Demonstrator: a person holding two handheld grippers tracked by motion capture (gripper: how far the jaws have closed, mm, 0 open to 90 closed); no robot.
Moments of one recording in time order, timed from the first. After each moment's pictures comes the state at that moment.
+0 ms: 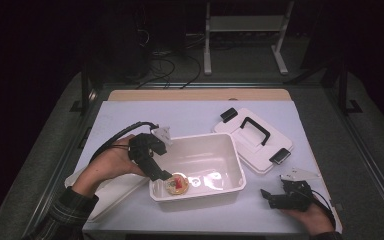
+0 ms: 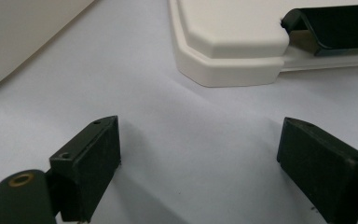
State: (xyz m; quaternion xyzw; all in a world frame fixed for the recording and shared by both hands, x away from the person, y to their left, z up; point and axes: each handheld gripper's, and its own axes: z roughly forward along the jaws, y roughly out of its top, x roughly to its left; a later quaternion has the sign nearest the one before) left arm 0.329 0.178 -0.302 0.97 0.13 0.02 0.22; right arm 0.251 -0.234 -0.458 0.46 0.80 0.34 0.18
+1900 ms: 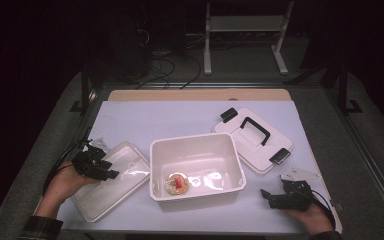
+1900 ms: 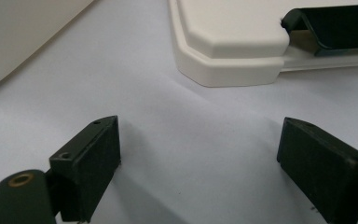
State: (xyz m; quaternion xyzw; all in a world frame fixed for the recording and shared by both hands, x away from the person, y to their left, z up) left arm 0.332 0.339 -0.388 0.91 0.37 0.07 0.20; right arm 0.251 -0.234 -0.458 0.46 0.80 0.34 0.18
